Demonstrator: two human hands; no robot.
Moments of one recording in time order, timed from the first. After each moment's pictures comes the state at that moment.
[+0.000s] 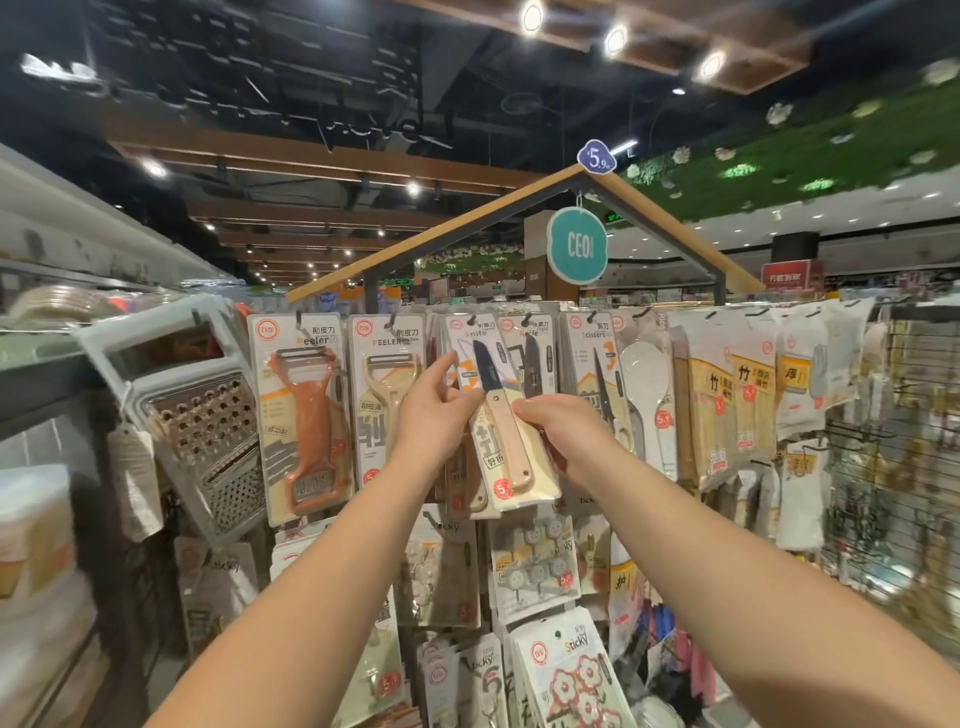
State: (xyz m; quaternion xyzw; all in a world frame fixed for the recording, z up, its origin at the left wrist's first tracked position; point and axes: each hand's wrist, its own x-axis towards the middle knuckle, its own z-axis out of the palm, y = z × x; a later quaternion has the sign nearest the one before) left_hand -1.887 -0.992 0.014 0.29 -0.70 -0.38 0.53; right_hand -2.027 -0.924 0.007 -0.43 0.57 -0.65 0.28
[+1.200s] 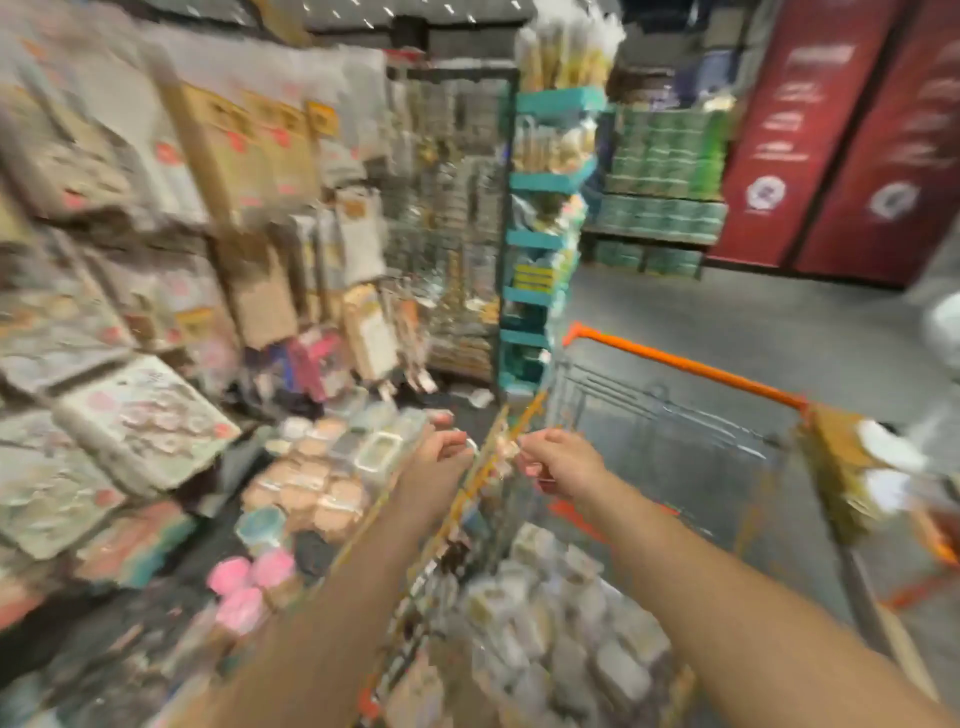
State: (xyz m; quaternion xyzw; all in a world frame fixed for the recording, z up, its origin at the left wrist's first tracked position) left_hand -2.002 -0.545 -0.282 0.15 -0.79 -0.59 0.10; right_hand -2.078 -0.386 -0.272 -0.05 0.74 -0.63 0.21
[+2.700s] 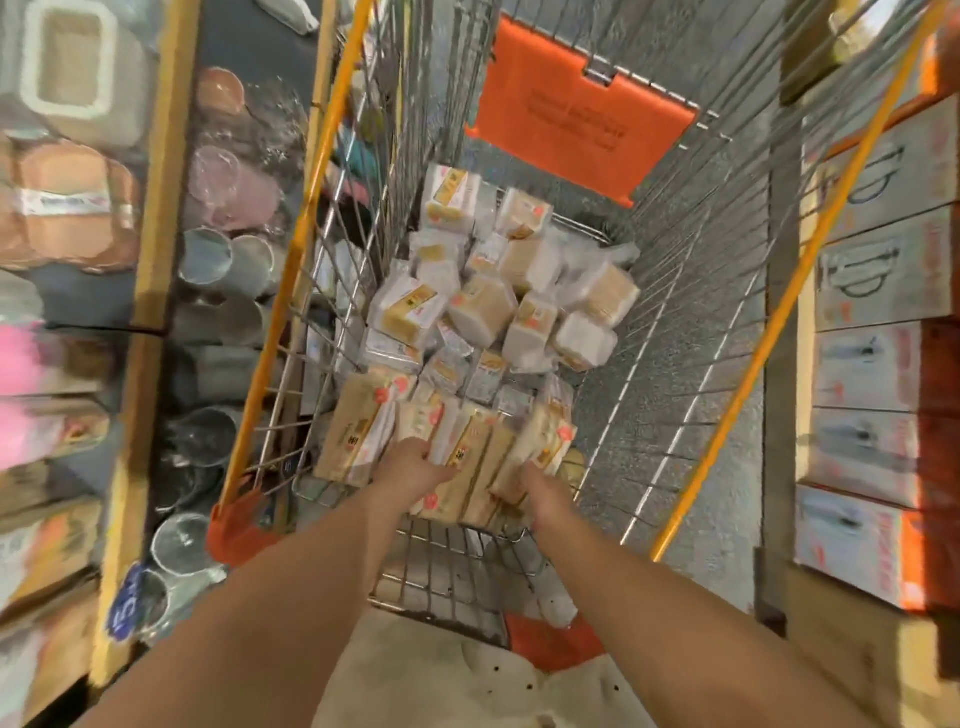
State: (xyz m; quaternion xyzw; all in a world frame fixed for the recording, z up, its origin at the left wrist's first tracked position) left_hand -1.944 -0.511 -0.672 0.24 -0.75 -0.36 -0.50; right_hand -1.912 -0.335 -0.664 0.59 0.58 -0.46 0.33
